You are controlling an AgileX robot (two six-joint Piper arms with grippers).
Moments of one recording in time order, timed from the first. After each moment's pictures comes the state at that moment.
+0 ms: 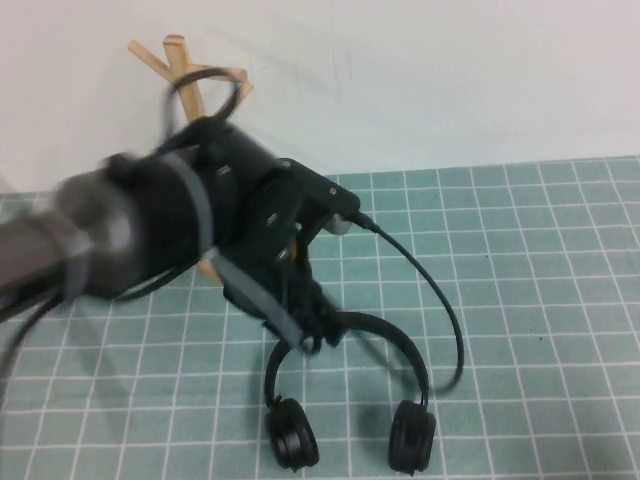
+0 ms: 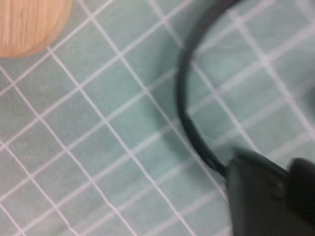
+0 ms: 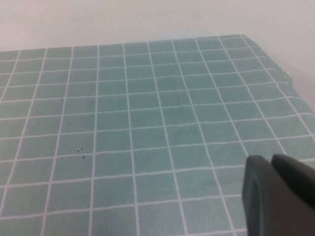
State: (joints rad) right arm -0.07 -0.01 0.03 -0.05 0.37 0.05; left arm -0.74 1.74 -1.31 0.19 0.95 -0.09
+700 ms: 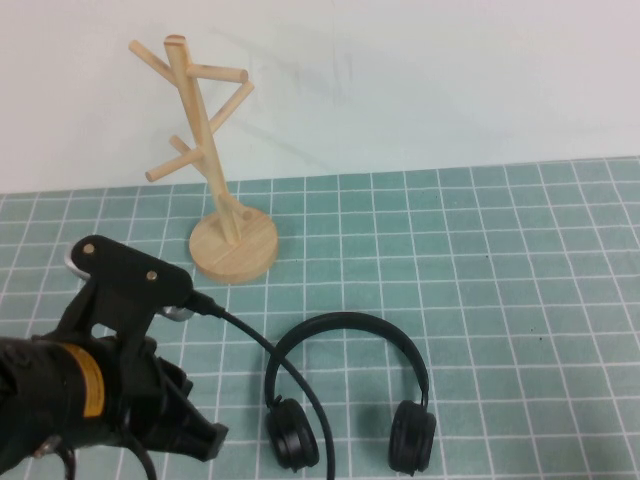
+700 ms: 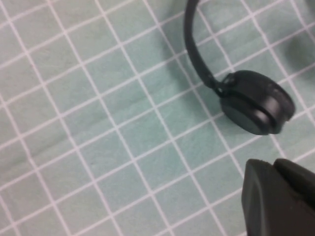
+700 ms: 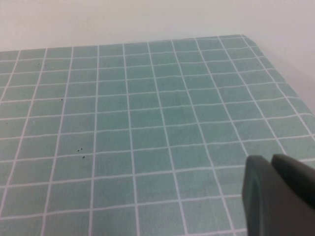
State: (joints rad) right arm -0.07 -0.01 0.03 -0.05 0.37 0.05; left arm -0.78 1.07 -0.75 0.23 0.80 -0.33
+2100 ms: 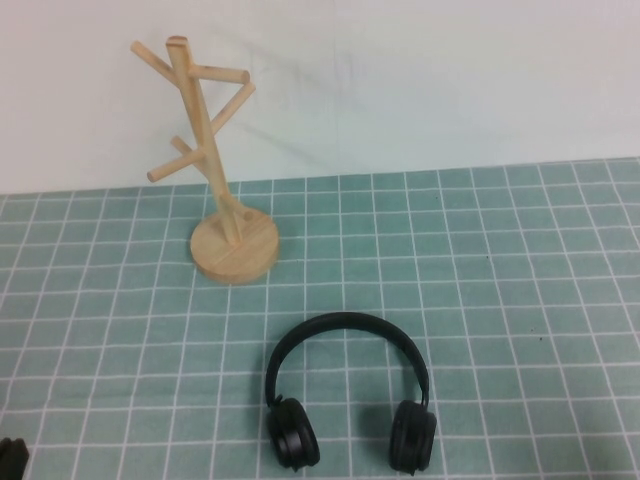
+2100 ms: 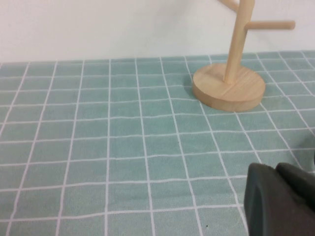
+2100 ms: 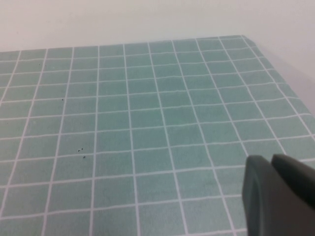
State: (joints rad) right arm -0.07 -0.01 0.03 -0.05 0.37 0.05; left arm -0.12 -0.01 0.03 -0.14 0.33 0.14
